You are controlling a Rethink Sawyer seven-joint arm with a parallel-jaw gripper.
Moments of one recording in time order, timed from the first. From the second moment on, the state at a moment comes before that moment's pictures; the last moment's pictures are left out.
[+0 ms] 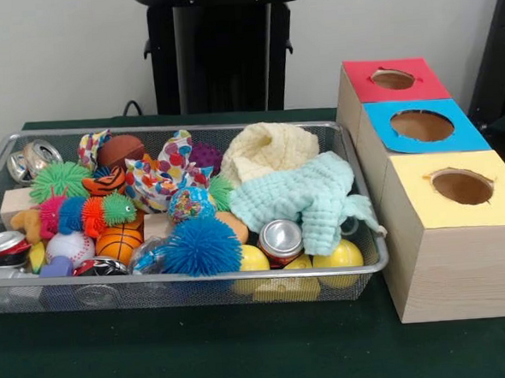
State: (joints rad) arm -0.01 -1.19 -0.03 2.18 0.00 0.57 1.57
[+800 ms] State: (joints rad) arm -0.20 -0.98 -0.03 2.09 -0.03 0.57 1.57
